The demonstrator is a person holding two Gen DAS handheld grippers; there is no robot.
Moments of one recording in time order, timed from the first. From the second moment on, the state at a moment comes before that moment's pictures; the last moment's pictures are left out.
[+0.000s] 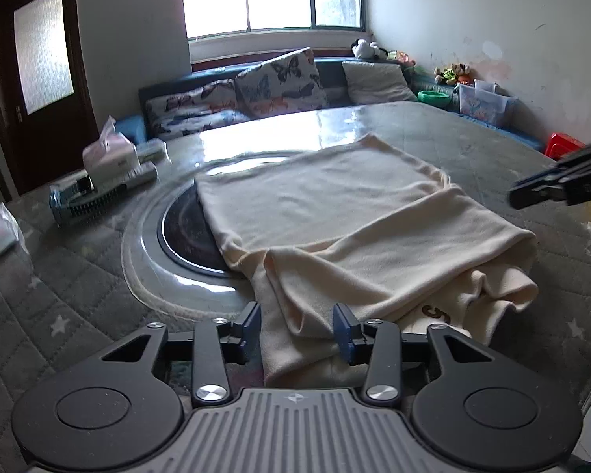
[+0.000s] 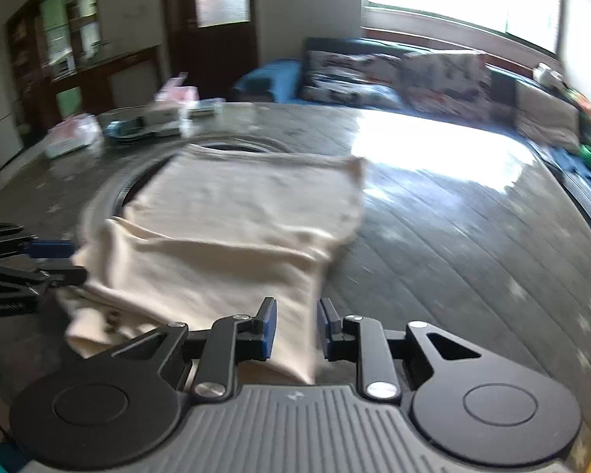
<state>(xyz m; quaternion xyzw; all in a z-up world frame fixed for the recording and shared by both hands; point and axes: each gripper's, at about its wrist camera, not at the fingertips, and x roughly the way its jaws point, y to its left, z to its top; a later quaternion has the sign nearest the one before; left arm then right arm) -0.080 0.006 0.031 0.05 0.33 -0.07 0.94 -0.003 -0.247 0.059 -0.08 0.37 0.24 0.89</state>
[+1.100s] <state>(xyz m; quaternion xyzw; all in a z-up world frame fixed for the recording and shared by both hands) -0.035 -0.011 0.041 0.05 0.33 -0.08 0.94 0.035 -0.200 0.044 -0.11 0.35 0.29 0.89</state>
